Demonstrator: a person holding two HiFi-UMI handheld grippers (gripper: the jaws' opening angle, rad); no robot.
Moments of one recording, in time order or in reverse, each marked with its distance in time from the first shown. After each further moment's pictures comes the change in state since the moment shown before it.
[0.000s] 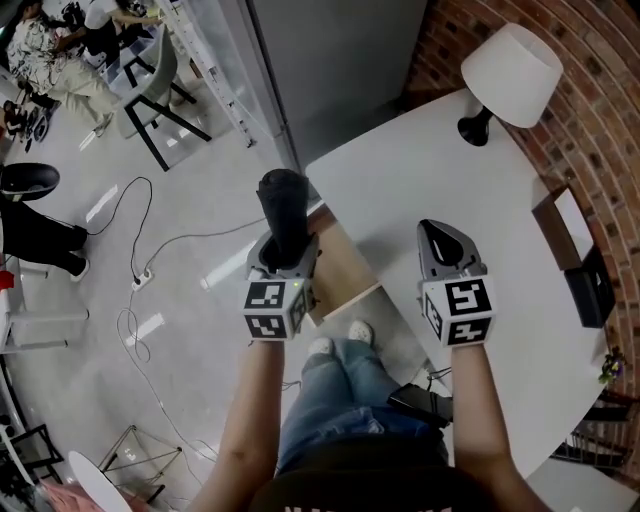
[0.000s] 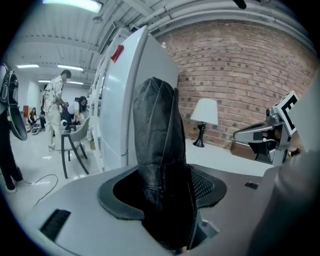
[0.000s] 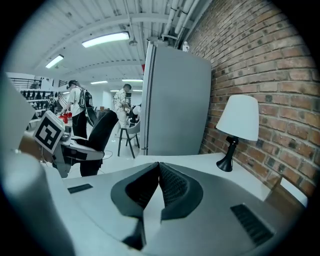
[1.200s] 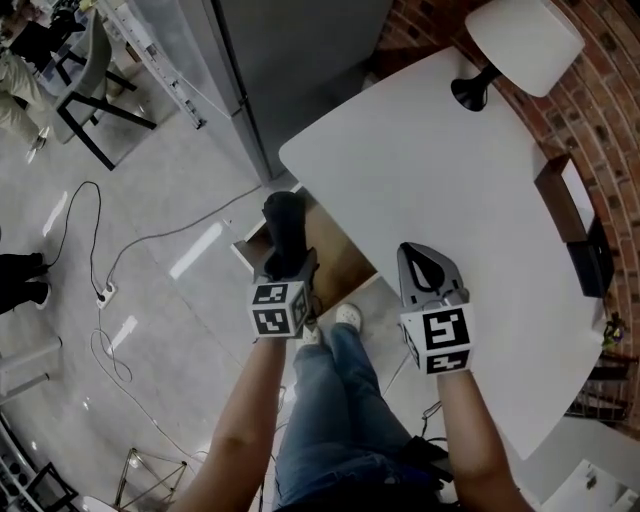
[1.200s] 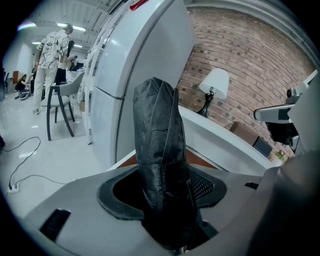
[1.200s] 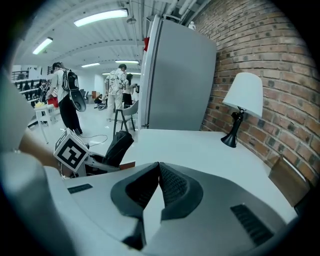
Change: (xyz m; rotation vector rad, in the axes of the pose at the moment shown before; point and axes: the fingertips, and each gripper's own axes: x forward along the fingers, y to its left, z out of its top) left arm 0.094 0.014 -0.178 -0.172 0.245 -0.156; right arm 0.043 0.053 -0.089 0.011 0.190 -0.071
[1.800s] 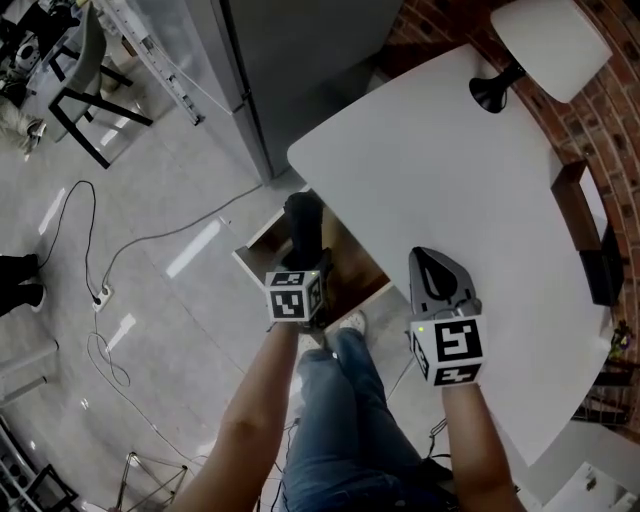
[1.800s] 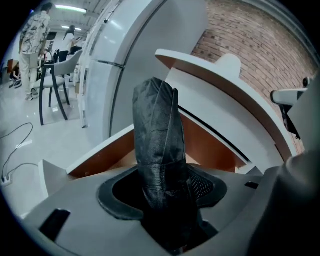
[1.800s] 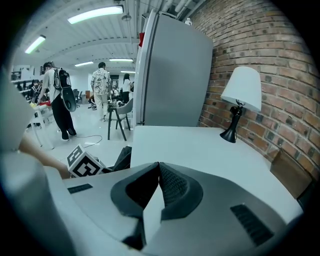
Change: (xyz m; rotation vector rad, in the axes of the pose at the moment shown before) left arm 0.070 0.018 -0.047 -0.052 0.137 -0.056; right arm 0.028 -0.001 -0.008 0.028 0.012 -0.058
